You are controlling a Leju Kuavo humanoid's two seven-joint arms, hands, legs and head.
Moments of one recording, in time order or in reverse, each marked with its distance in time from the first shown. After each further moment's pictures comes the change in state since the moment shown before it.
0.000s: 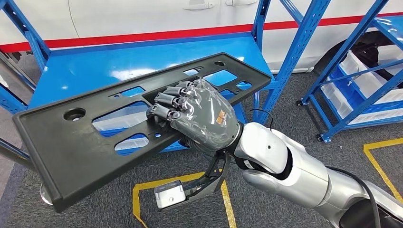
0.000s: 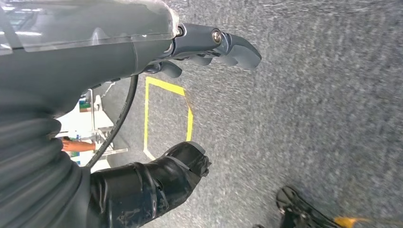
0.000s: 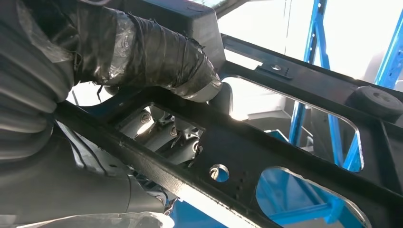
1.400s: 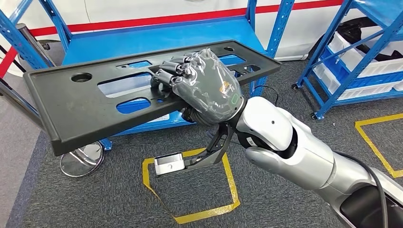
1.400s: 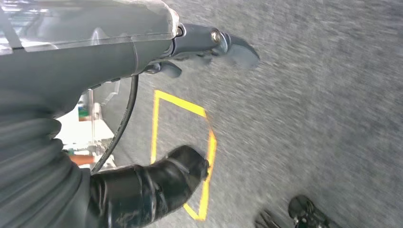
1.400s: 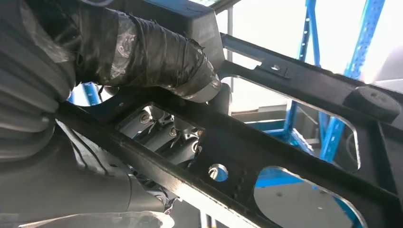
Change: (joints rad) left arm 0.003 -0.001 0.000 0.002 0.005 0.000 -0.004; right arm -0.113 0.009 -0.032 0.074 -0.056 0.051 0.038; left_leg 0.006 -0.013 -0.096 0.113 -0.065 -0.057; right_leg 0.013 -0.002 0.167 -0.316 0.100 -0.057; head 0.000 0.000
